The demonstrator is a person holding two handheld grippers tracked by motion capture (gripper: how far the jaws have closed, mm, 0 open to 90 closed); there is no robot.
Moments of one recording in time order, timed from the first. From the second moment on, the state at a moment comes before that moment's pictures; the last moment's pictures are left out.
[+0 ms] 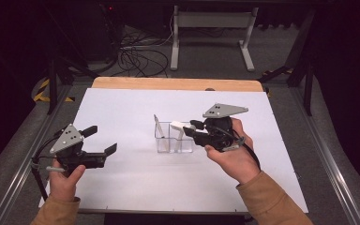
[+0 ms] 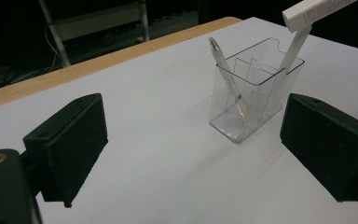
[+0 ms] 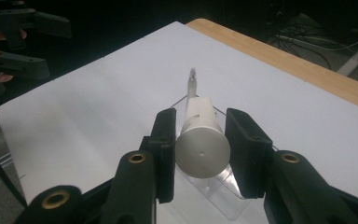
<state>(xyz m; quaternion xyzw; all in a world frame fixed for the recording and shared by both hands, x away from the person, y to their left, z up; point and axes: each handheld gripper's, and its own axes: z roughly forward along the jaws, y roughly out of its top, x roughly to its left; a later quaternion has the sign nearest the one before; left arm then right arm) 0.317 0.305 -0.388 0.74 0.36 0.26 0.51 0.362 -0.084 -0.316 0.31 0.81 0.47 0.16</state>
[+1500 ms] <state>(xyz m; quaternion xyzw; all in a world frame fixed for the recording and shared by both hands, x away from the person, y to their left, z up) 0.314 0.307 -0.388 0.74 0.36 0.26 0.51 0.400 -0.093 -0.329 0.36 0.84 0.38 0.14</state>
